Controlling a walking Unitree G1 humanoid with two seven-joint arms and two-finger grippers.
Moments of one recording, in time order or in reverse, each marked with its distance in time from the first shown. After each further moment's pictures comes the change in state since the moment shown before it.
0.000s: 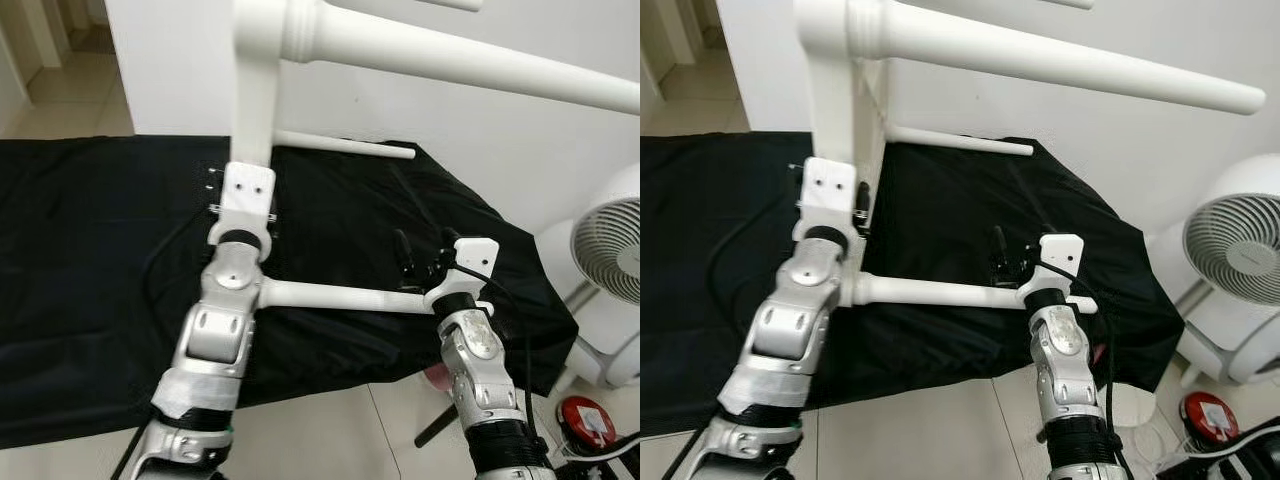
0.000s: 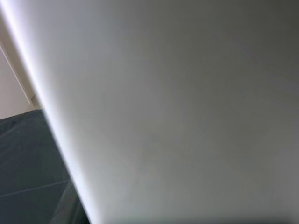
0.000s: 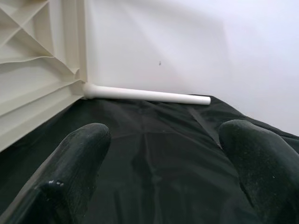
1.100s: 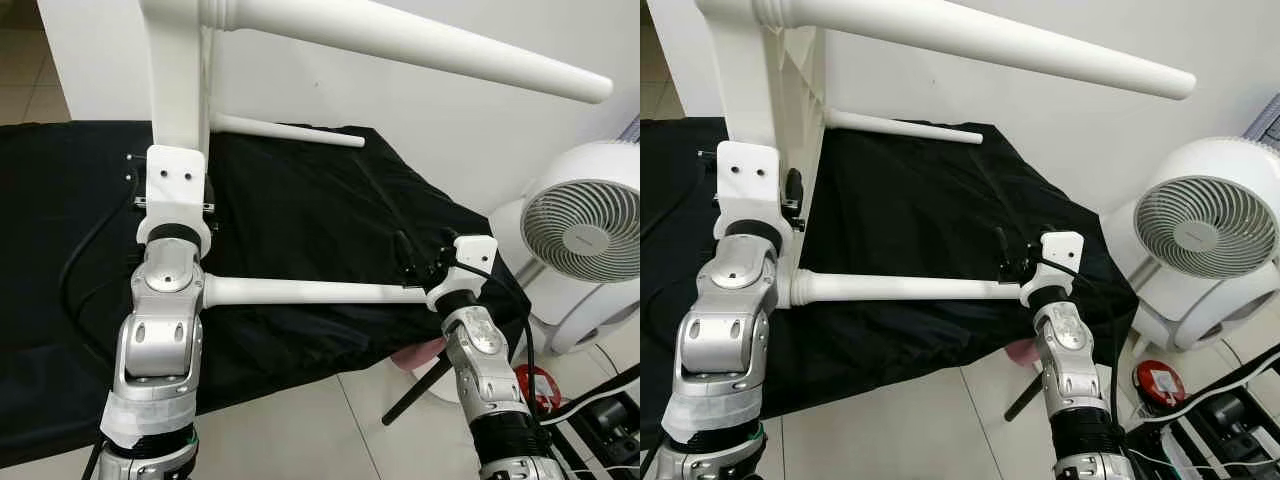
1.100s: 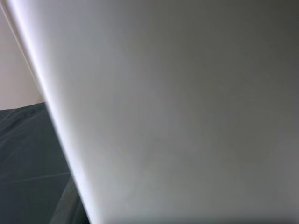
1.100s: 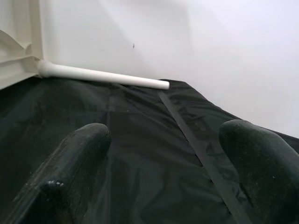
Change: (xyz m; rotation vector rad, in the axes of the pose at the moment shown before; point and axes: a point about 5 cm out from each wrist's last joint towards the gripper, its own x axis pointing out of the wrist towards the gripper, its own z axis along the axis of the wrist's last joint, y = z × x) left arm -0.024 0.057 0.023 0.051 -0.006 0.183; right arm 0.007 -0.003 -0.006 -0.018 0.034 0.047
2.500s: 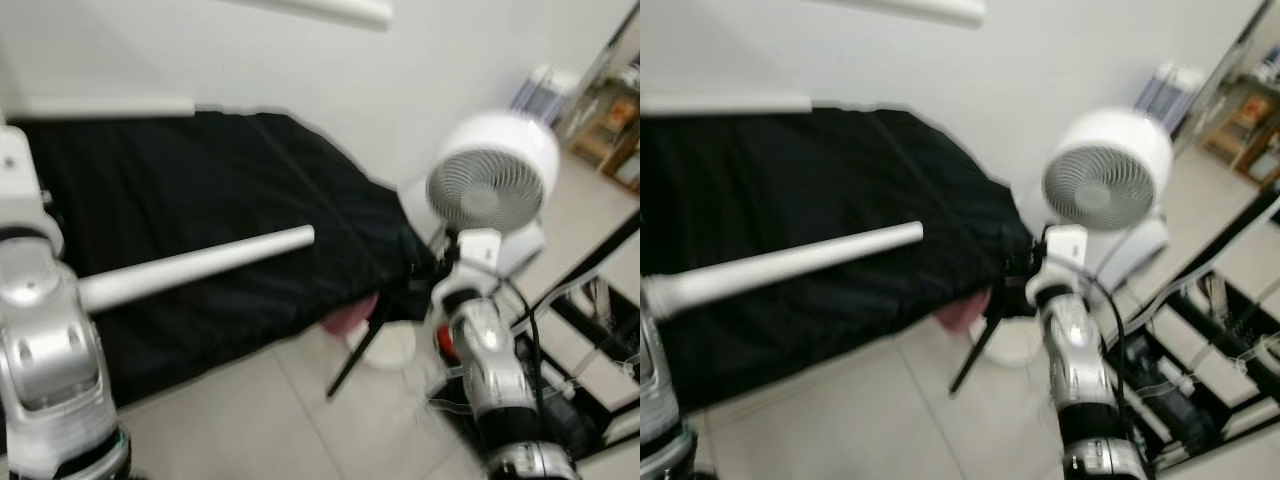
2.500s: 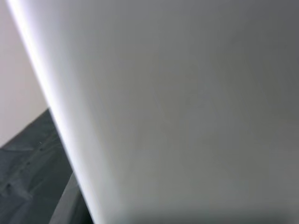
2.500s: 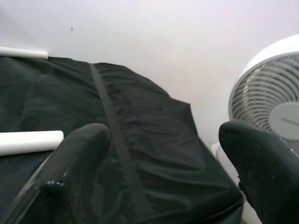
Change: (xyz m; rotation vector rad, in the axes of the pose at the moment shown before) left arm -0.014 0.093 0.007 0.152 0.003 0.405; right arm 0.001 -0.009 -0.007 -0.027 0.030 0.014
